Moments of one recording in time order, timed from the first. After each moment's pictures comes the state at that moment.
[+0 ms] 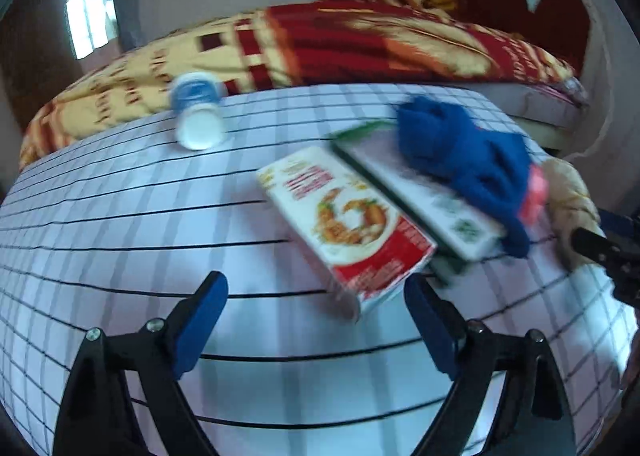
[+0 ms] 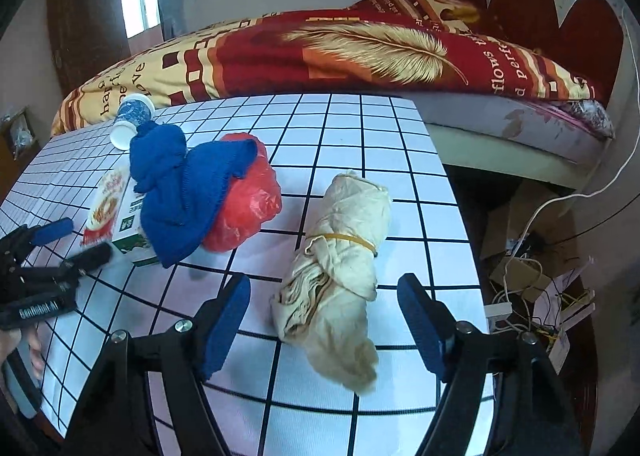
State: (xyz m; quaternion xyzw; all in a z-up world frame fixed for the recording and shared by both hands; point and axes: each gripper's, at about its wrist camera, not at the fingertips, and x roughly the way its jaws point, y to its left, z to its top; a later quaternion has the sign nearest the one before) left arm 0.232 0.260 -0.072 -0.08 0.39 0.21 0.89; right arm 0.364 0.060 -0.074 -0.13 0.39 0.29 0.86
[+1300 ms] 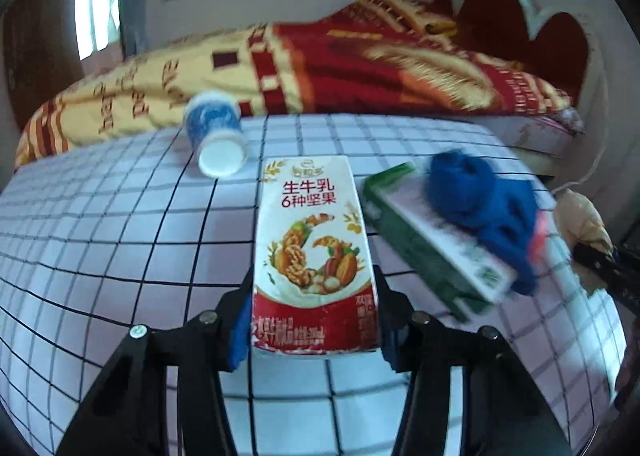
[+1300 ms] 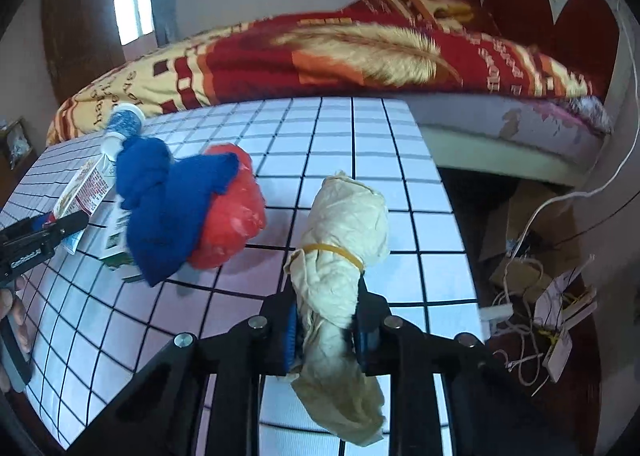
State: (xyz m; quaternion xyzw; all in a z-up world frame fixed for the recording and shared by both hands) left arm 0.225 0.276 -0.055 -0.09 0.35 0.17 0.92; right arm 0.368 0.054 -0.065 -0.12 0.37 0.29 0.87
